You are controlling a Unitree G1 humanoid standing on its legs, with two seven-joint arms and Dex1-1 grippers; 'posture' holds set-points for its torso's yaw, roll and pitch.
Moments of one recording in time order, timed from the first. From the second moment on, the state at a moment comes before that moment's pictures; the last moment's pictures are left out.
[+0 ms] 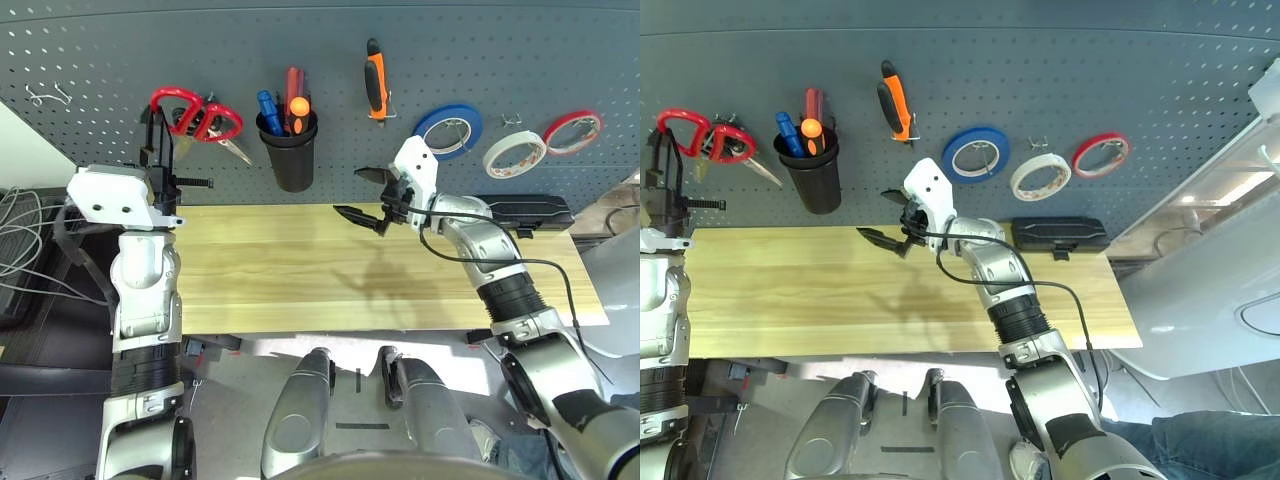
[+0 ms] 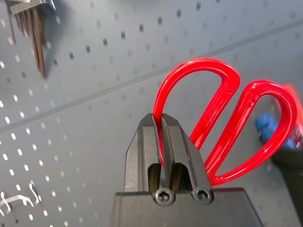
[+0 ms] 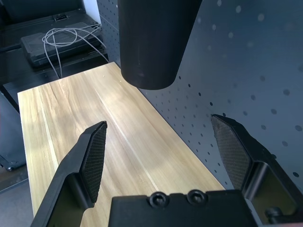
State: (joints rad) left arm -0.28 0.39 0.32 -0.07 -0.05 -0.37 -0.04; right arm -0.68 -0.22 0.20 0.31 0.12 0.17 0.83
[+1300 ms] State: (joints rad) left arm -0.44 0.39 0.29 0.29 -0.08 -0.09 -0.11; right arm -0.68 -0.22 0.18 0.35 0.12 0.16 0.77
